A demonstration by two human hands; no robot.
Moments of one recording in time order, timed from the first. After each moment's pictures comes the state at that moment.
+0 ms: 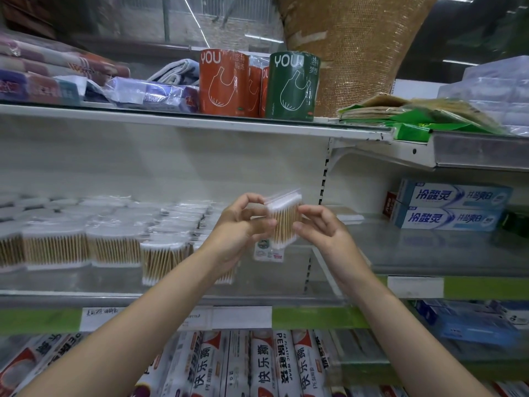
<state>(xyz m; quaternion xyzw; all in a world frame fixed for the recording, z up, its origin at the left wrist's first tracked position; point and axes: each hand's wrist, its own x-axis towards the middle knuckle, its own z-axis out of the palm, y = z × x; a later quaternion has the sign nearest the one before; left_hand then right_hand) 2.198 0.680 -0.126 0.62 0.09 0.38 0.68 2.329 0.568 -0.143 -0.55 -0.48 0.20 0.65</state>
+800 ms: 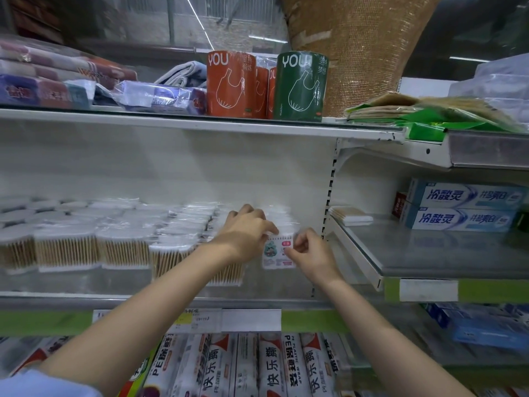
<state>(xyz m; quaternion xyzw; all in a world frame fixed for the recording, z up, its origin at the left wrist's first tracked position) 2.208 0.710 -0.126 0.96 0.24 0.17 -0.04 2.335 0.620 -0.179 -0.75 -0.44 0.05 0.49</state>
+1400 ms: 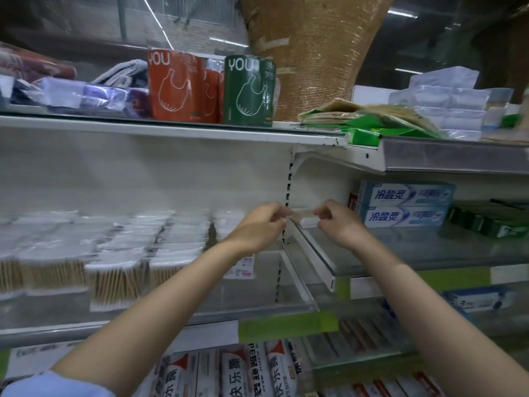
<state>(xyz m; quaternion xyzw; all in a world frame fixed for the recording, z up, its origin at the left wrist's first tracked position) 2.279 0.668 -0.111 0.89 0.15 0.25 0.35 2.408 0.553 -0.102 -0.86 -0.38 -0.02 0.34</state>
